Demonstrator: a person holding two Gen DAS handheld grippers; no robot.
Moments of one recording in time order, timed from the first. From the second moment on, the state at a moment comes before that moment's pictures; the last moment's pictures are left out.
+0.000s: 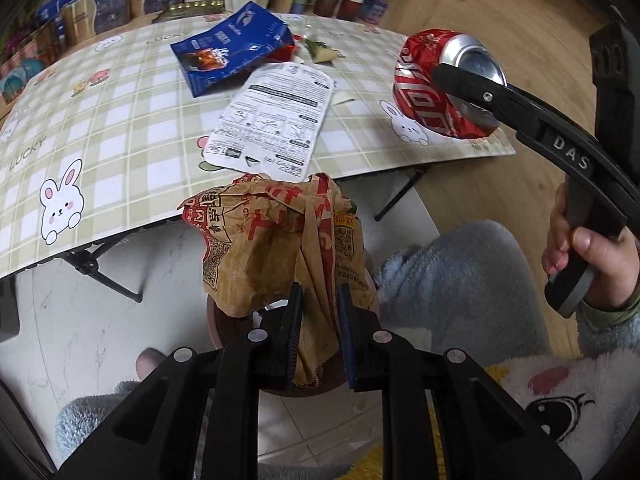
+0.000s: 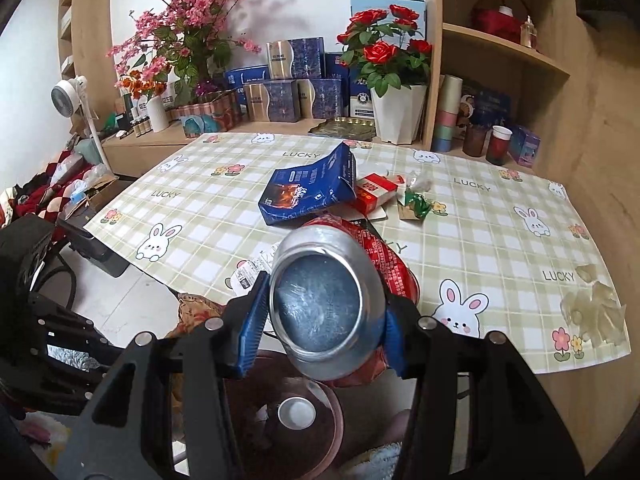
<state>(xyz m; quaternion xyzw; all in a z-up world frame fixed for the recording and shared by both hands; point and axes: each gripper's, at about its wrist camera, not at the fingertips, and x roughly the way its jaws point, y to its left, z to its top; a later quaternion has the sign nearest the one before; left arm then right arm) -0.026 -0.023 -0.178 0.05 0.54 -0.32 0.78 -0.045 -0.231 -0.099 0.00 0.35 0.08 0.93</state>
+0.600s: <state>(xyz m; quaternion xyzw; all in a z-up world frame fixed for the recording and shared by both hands) -0.026 -0.012 -0.159 0.01 0.55 -0.34 0.76 -0.047 -0.244 -0.098 0.03 0.35 0.09 0.93</state>
